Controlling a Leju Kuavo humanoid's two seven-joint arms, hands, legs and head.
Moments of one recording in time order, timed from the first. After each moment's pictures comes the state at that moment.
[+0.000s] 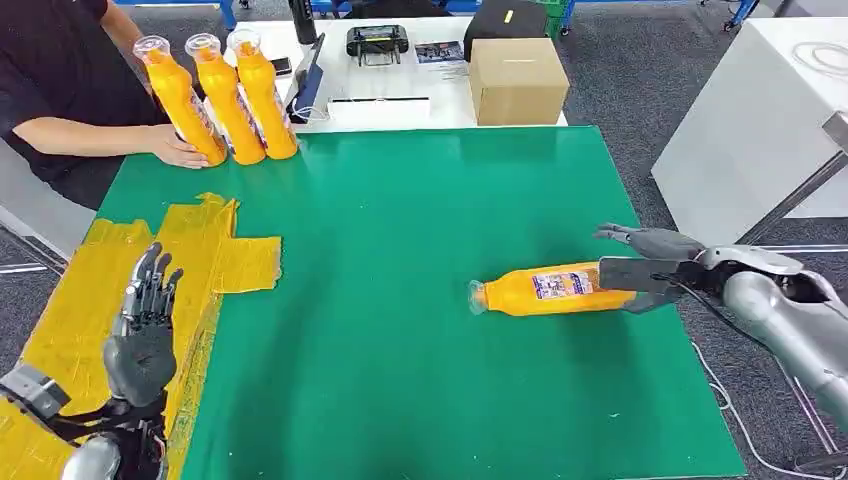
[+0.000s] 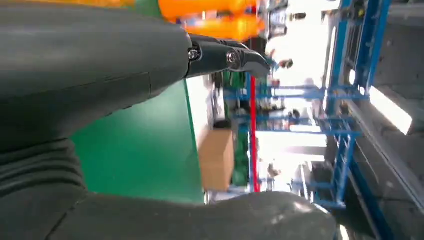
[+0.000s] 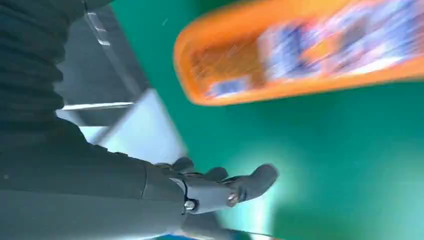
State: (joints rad) left arm 0.04 -0.08 0.14 -1.63 0.14 -0.38 -0.53; right arm -0.72 -0.72 0.80 -1.03 0.45 0.39 -0.10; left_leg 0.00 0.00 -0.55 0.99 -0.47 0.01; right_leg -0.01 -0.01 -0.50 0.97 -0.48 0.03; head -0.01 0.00
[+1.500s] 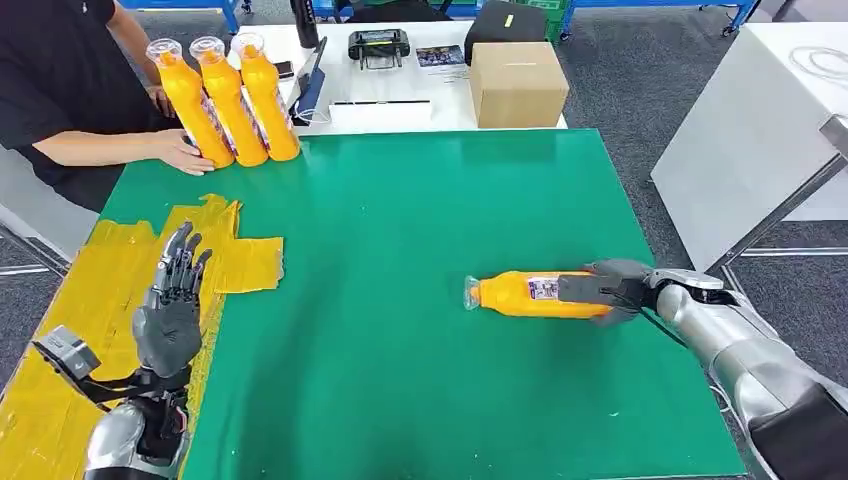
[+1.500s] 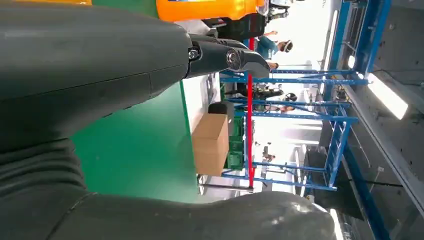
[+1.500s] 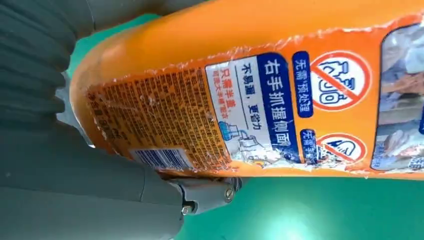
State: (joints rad) left arm -0.05 -0.07 0.08 -1.52 0.17 -0.38 -0.53; right arm -0.82 -0.46 0.90 -0.51 0.51 0.37 -0.20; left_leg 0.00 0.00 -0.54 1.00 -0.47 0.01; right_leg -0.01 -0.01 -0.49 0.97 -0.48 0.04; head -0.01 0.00
